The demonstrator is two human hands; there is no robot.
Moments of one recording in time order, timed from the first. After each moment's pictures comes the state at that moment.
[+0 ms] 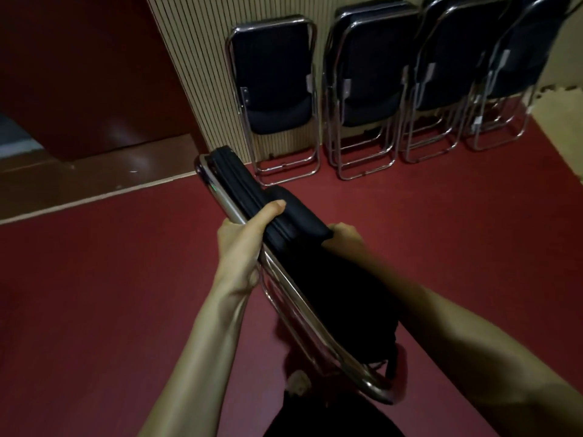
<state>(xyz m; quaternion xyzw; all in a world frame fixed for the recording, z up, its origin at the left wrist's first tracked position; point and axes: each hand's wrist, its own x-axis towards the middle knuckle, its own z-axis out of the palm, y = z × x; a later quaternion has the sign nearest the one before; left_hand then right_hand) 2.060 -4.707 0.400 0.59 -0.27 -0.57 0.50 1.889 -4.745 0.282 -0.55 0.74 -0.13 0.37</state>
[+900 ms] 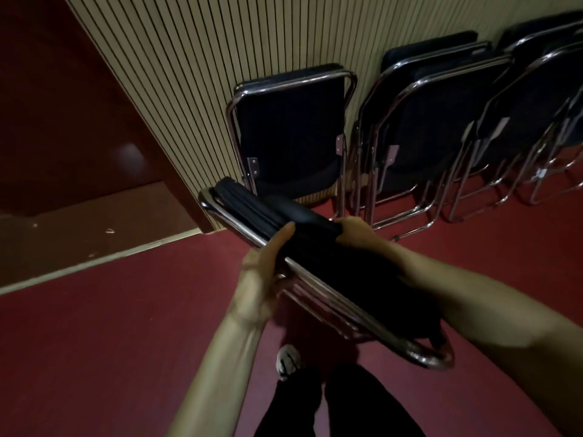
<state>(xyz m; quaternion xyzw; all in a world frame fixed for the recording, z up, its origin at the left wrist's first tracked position) 2.048 -5.258 0.364 0.55 -0.27 -0.69 0.39 1.853 -5.339 0.262 -0.62 0.72 -0.01 0.32</state>
